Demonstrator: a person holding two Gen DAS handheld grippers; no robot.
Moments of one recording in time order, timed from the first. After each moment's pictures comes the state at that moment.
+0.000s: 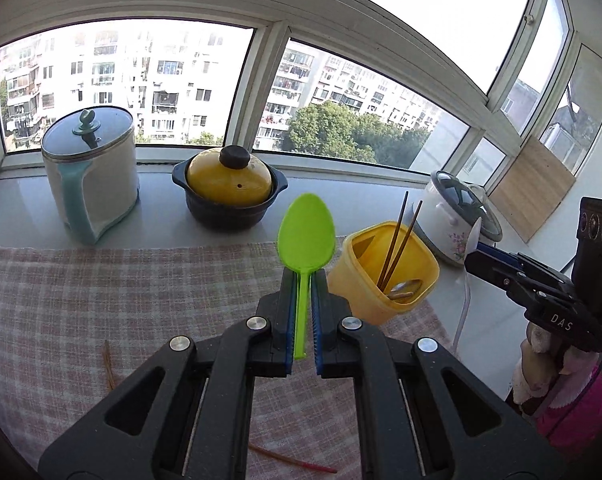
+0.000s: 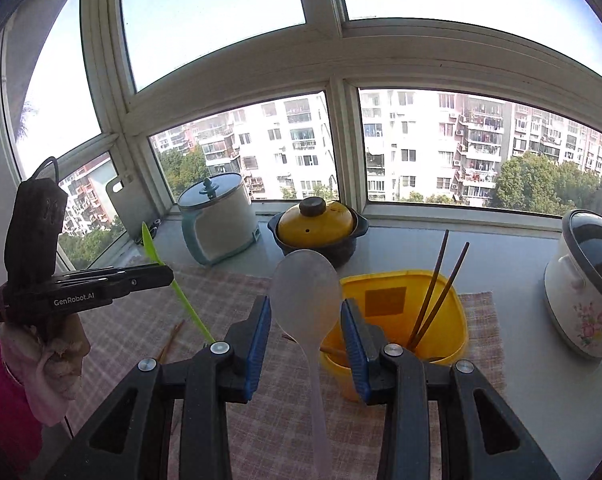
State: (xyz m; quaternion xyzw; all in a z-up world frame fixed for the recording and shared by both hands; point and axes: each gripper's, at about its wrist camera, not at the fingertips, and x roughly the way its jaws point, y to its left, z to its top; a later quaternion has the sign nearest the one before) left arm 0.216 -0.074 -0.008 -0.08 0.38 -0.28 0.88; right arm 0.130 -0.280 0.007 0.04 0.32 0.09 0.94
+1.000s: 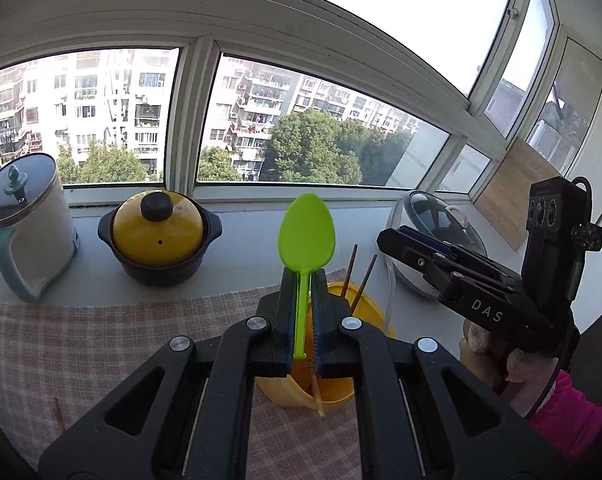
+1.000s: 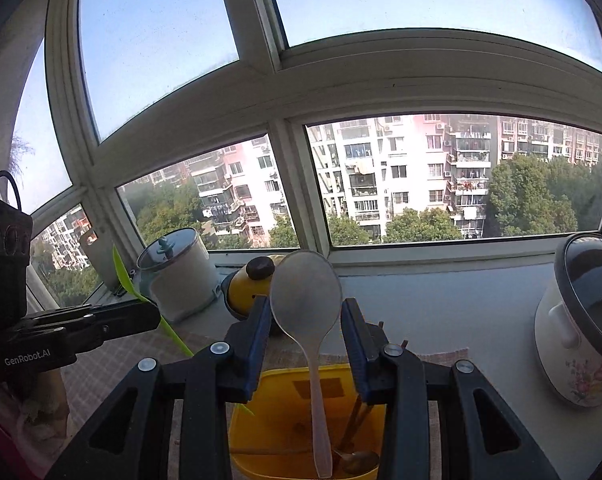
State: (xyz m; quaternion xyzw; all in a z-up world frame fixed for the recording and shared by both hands) left arm 0.261 -0.182 0.015 -0.07 0.36 -0.31 0.88; right arm 0.204 -0.355 0.017 0.08 0.28 0.07 0.95
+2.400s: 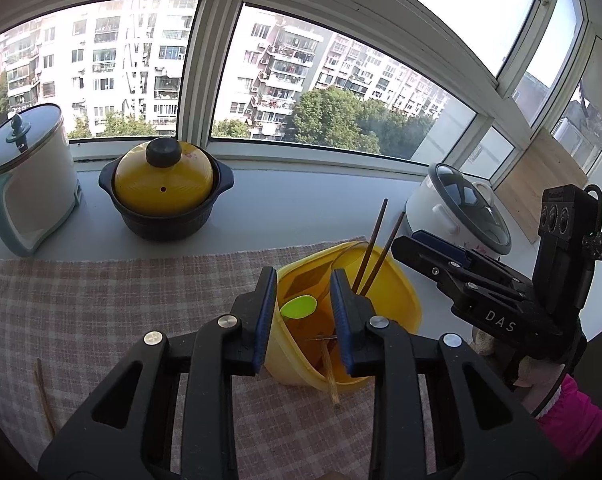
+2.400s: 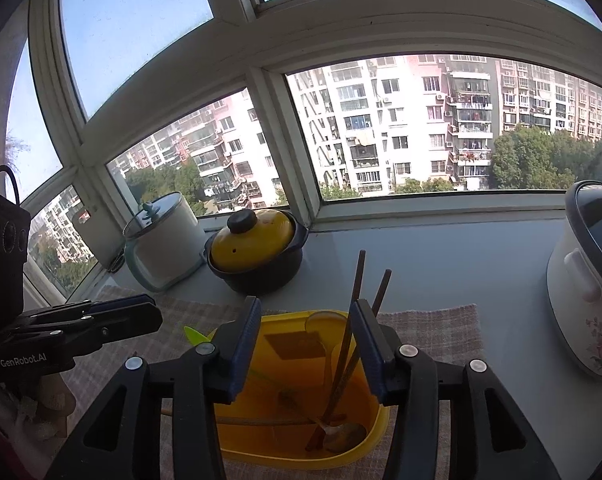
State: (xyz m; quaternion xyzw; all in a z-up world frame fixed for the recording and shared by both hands) left arm 0.257 -0.193 -0.025 -0.07 0.41 -0.27 0.87; right arm 0.204 -0.373 -0.034 0.10 0.33 0.08 0.93
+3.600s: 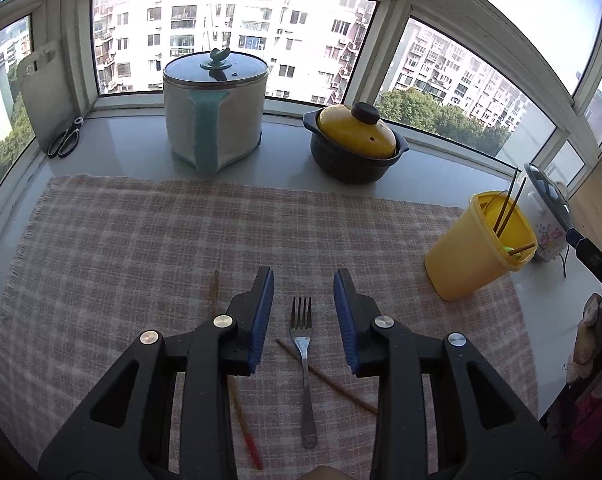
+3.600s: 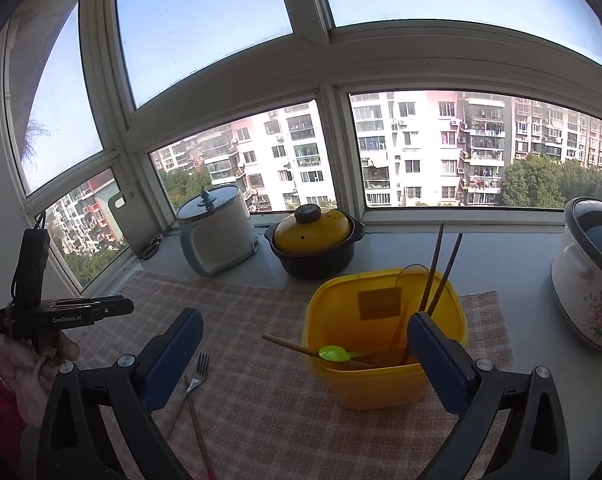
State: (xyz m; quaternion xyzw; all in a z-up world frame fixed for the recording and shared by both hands) left arm 0.193 0.021 -0.064 -0.07 0.44 -0.12 0.89; right arm 0.123 -0.290 -0.015 0.06 0.30 0.10 0.95
